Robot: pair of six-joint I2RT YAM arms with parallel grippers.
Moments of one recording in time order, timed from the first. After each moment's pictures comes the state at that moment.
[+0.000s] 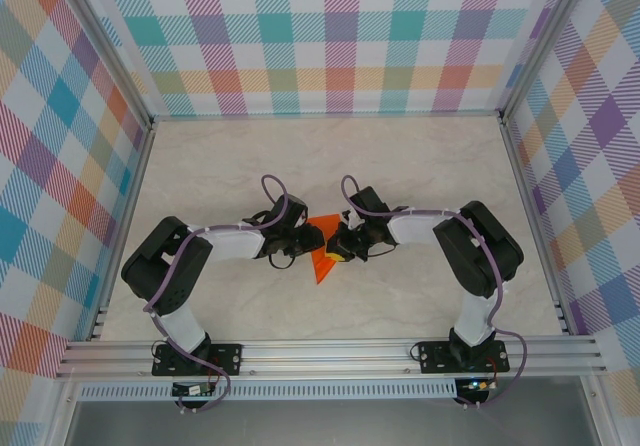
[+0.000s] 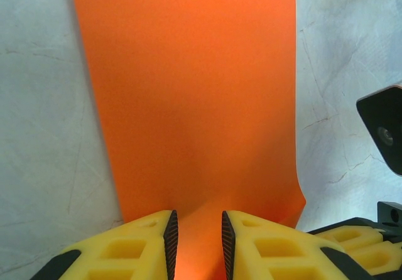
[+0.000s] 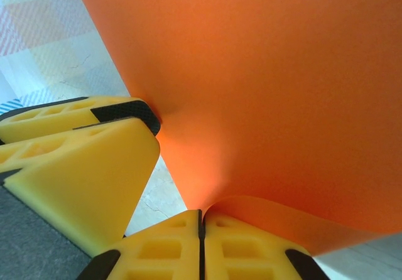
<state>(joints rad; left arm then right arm) -0.65 1.72 0.82 -0.03 0.25 -0.87 0.64 1.83 0.92 -0.16 -0.65 0.97</state>
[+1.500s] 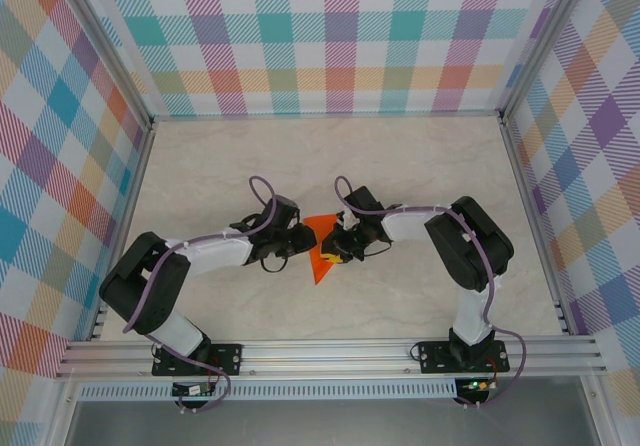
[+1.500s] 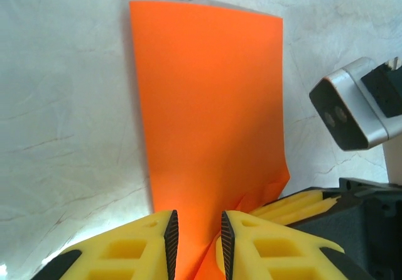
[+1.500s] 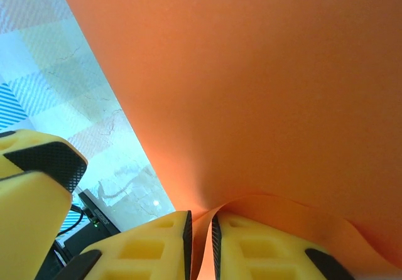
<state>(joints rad) -0.64 1.56 0.75 -0.09 0.17 -0.88 0.65 1.89 0.97 -0.18 -0.68 0.92</state>
